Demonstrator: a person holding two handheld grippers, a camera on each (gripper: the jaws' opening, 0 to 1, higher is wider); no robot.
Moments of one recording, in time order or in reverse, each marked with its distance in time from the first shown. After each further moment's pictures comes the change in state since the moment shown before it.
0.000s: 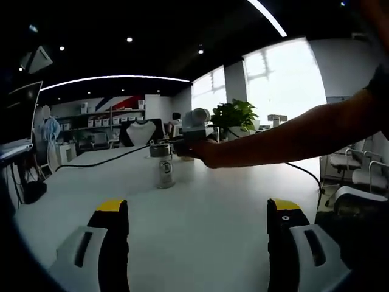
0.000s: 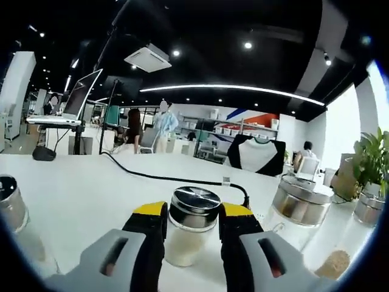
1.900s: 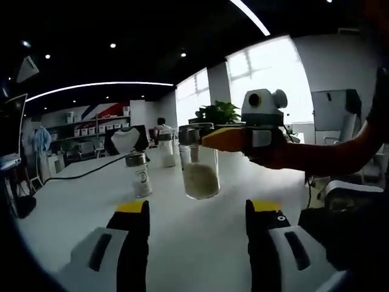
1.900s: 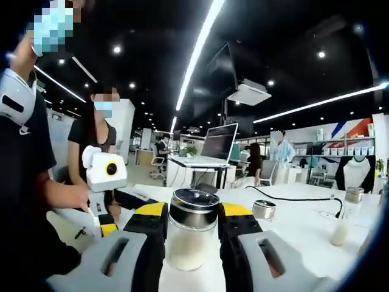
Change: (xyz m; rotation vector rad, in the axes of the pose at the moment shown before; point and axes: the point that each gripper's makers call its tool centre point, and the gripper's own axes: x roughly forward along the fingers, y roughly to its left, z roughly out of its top) left arm 0.005 -0.044 0.010 0.066 -0.028 -0.129; right arm -0.281 0.164 0.056 0.086 -0.274 0.938
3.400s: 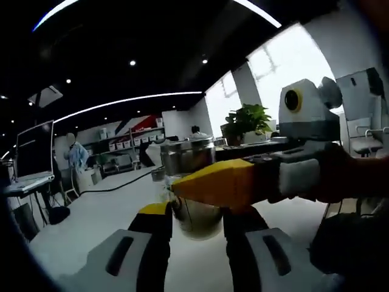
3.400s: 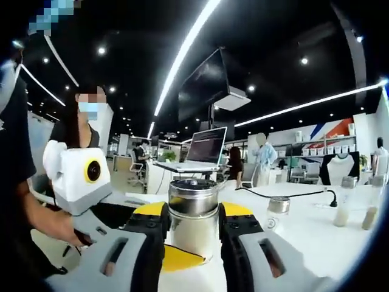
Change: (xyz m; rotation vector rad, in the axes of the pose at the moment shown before) left arm -0.004 0.017 0.019 0.137 -0.033 0.366; right arm 0.040 0.023 -0.004 -0.008 -0.010 -0.282
